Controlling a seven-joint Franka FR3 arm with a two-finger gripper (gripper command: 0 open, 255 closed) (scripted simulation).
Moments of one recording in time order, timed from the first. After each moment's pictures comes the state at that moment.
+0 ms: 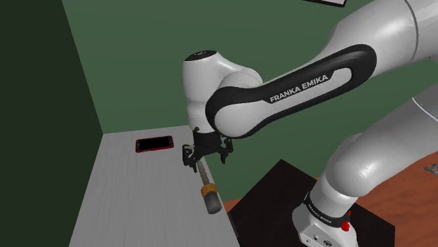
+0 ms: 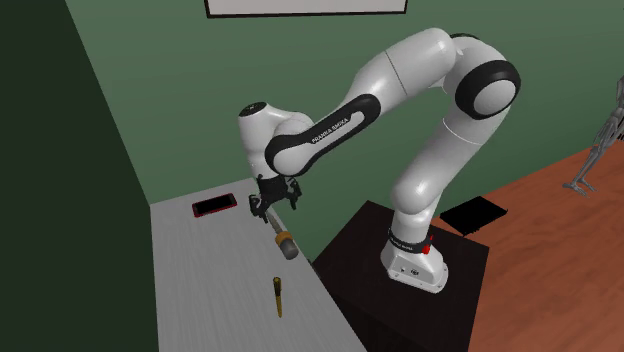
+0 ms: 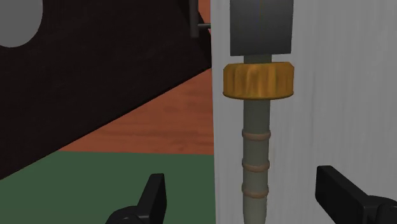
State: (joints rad) arm -0.06 -0.35 0.73 -2.44 0.18 2.05 0.98
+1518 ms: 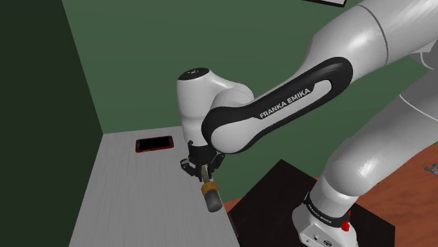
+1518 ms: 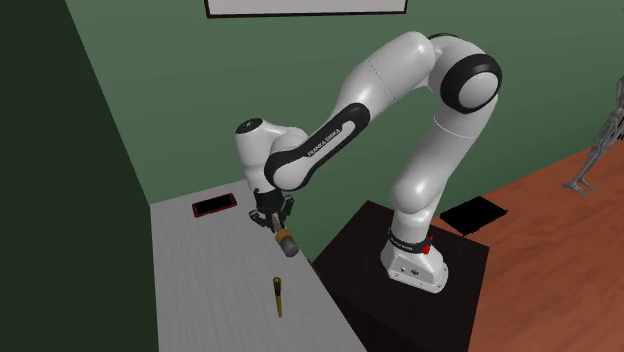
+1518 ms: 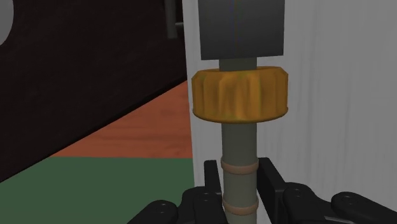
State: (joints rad) arm -0.09 -0.24 0.80 -2.46 0.13 2.16 1.06
